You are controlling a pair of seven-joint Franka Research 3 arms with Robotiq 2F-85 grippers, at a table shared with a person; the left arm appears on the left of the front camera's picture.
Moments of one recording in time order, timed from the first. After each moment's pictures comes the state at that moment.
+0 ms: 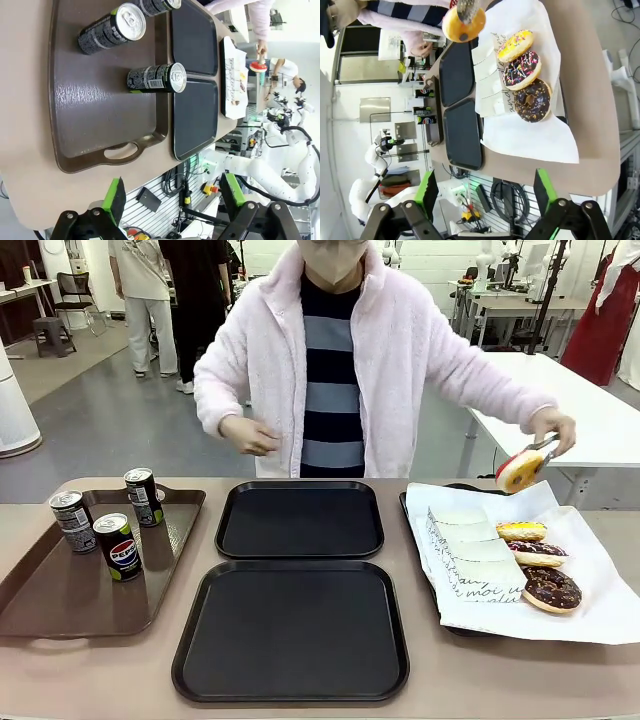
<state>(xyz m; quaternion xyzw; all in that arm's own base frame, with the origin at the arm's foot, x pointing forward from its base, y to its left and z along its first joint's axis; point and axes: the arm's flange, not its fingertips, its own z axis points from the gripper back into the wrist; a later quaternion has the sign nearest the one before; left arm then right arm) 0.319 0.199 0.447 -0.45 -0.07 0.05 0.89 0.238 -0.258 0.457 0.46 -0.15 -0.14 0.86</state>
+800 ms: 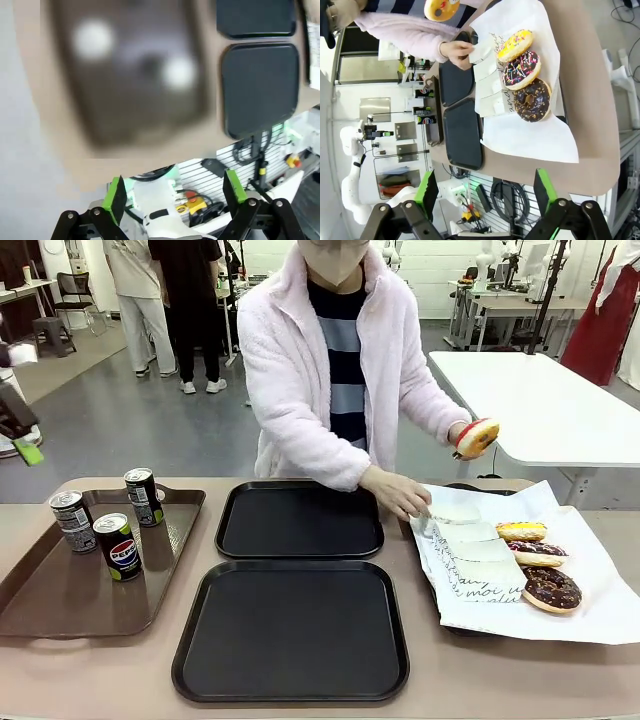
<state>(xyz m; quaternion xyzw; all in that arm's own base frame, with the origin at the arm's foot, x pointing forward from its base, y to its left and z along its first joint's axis) 0.401 0.025 0.552 -0.13 0.04 -0.06 0.99 0.237 -0.258 0.457 0.46 -0.15 -0.14 0.86</state>
